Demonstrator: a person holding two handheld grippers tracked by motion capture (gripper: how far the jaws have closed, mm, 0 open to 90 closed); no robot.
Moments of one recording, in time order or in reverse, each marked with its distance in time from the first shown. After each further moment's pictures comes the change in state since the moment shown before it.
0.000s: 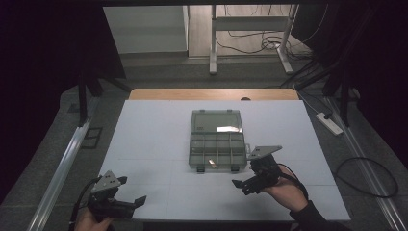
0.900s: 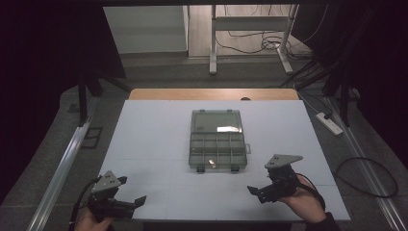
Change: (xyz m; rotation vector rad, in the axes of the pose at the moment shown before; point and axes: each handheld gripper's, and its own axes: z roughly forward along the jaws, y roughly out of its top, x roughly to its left) left arm 0.000 0.000 0.000 0.001 0.002 -0.001; right arm -0.008 -0.037 -0.030 -0.005 -0.053 0.048
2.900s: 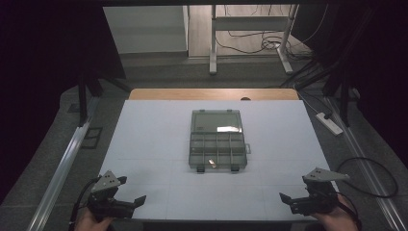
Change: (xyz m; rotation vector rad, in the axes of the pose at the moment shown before) left arm 0.001 0.000 0.000 -0.002 0.001 -0.006; right arm -0.022 -0.063 -0.060 -0.037 -0.171 0.171
